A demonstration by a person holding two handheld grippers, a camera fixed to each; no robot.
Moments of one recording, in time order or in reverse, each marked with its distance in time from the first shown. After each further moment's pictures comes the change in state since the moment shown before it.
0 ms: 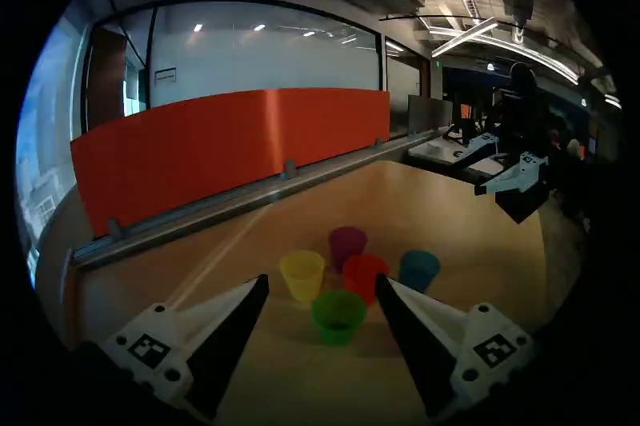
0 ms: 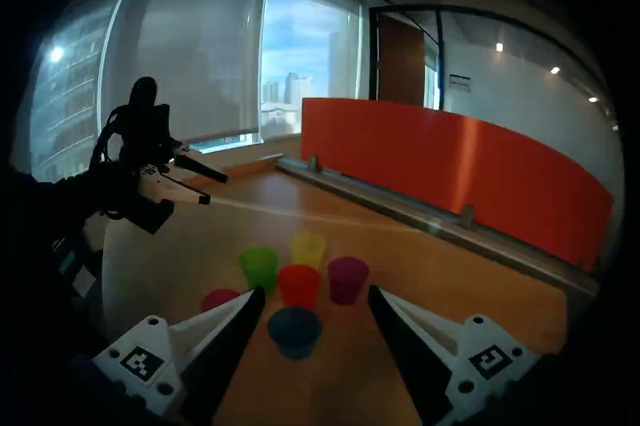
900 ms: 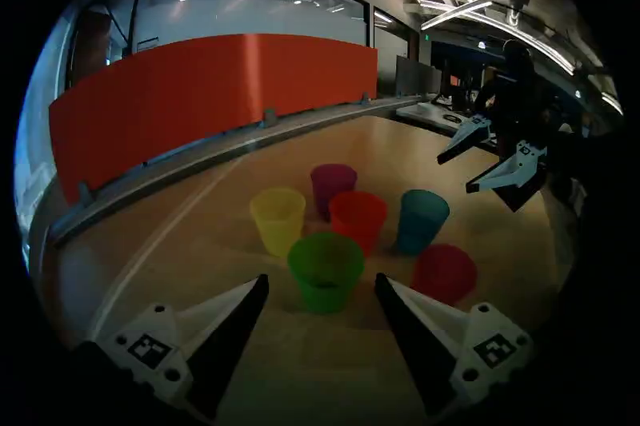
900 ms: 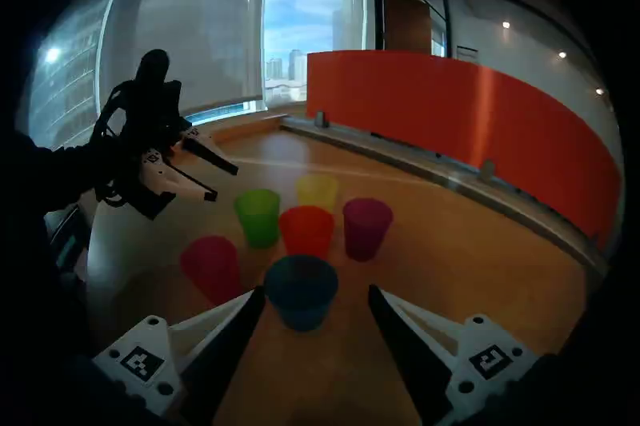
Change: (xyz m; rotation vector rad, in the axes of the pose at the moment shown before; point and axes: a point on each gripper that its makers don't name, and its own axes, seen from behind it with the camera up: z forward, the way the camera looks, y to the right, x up) left arm -0.094 0.020 0.049 -0.073 -0.136 0.007; right arm -0.094 -0.012 0.052 0.024 -0.111 0.008
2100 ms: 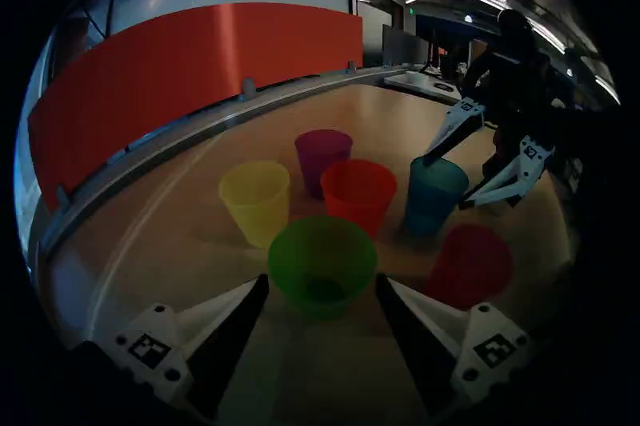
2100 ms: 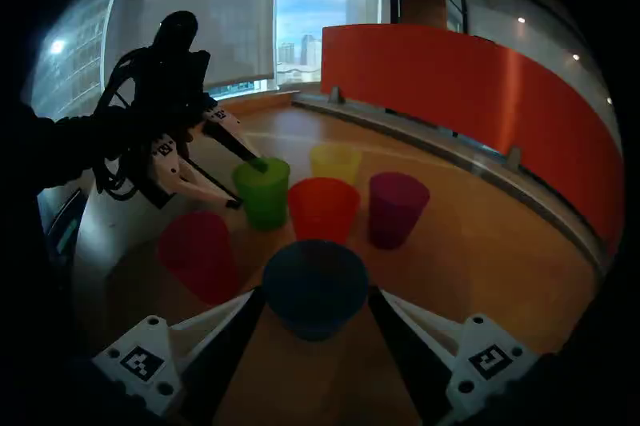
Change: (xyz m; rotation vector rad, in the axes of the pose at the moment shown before) left arm -0.022 0.004 0.053 -0.050 -0.107 0.062; right arm -0.034 -0.012 0.061 0.045 -0.067 -0.033
